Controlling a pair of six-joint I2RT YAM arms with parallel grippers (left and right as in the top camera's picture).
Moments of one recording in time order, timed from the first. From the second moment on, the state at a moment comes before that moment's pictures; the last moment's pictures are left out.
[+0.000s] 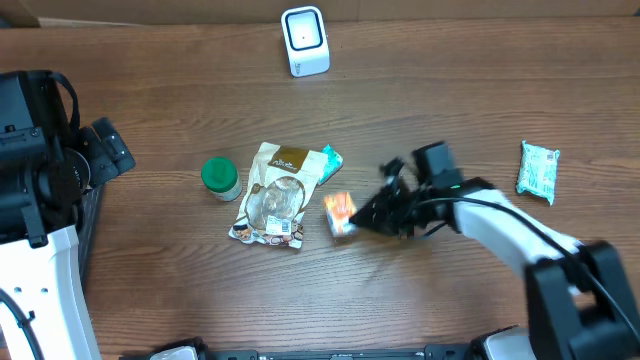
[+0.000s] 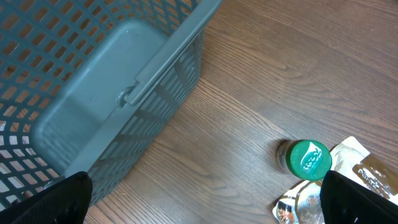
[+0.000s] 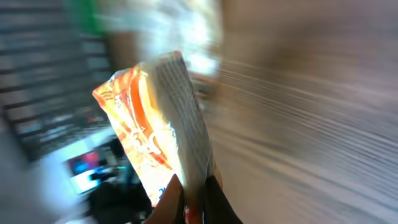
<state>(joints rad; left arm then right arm) 0.21 1.33 1.78 -1.45 -0.29 -0.32 0.28 1.60 0.80 -0.38 -0.94 0.53</state>
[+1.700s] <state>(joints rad) 0.21 1.33 1.78 -1.45 -0.29 -0.32 0.40 1.44 1.13 -0.86 -0.43 0.70</state>
